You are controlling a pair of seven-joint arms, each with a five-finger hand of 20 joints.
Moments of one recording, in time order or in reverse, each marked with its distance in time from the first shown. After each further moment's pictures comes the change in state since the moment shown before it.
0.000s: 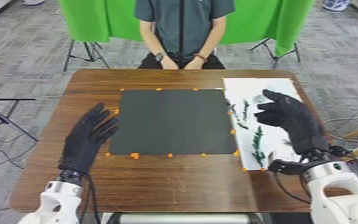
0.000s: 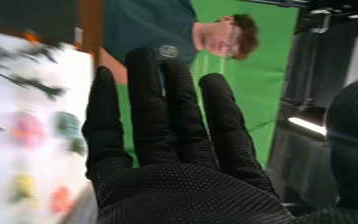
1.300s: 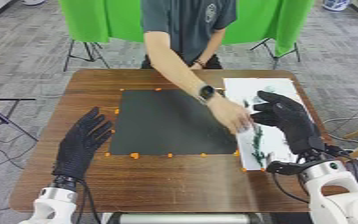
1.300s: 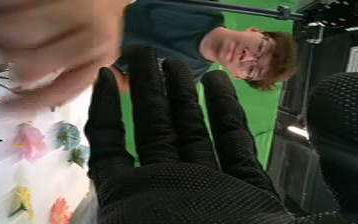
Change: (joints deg) left arm 3.6 0.5 -1.2 -1.7 -1.0 1.4 0.2; right arm 1.3 -3.1 1.7 1.3 -2.1 -5.9 -0.6
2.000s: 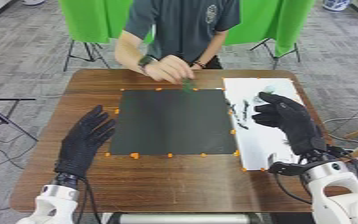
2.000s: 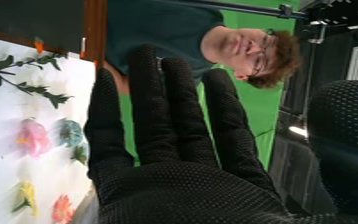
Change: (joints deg) left arm -1.1 0.0 0.2 0.1 0.2 -1.3 -0.9; right arm -0.3 0.0 1.0 0.4 0.5 -1.3 -0.1
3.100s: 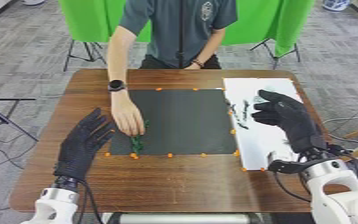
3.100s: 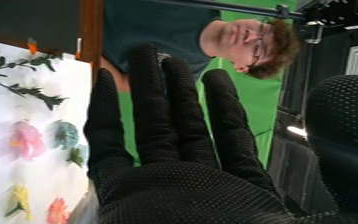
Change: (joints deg) left arm 1.1 -0.7 -0.2 0.0 0.0 1.0 0.6; right arm 1.1 -0.3 -0.3 0.1 -0.2 -0.2 0.4
